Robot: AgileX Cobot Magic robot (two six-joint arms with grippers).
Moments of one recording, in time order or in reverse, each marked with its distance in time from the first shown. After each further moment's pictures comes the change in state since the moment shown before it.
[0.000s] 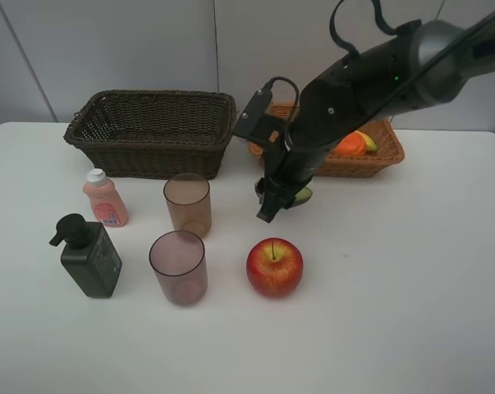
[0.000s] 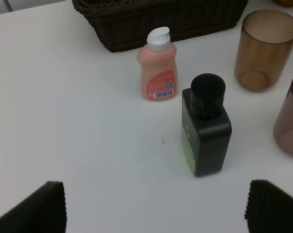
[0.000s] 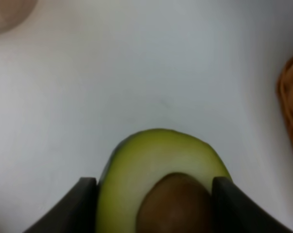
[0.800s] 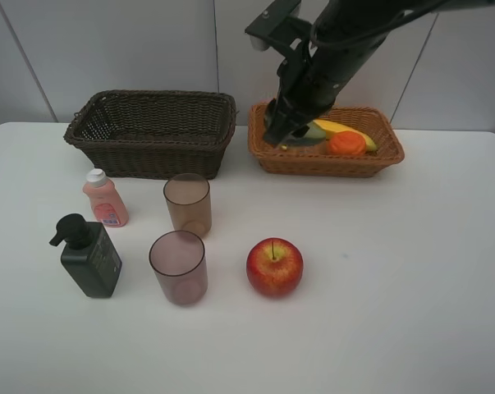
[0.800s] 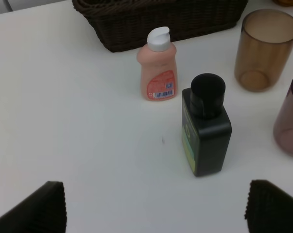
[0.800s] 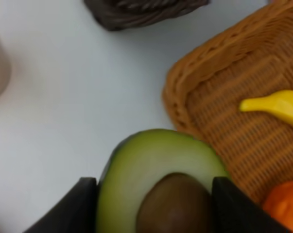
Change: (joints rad) left arm 0.000 0.000 0.000 0.000 0.000 0.000; right arm -0.053 -0.139 -0.201 0.088 0.227 -0.021
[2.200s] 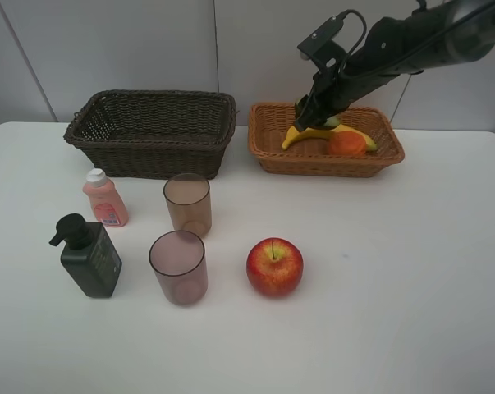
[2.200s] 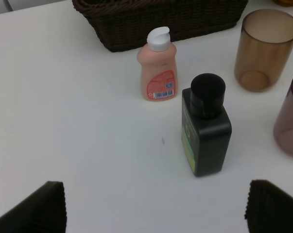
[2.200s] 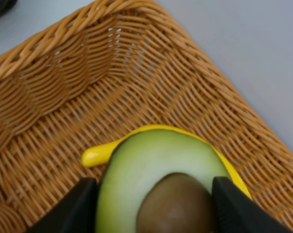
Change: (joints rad) left arm 0.000 0.000 0.000 0.000 0.000 0.000; right arm -0.285 0.290 -0.082 0.223 -0.432 -0.303
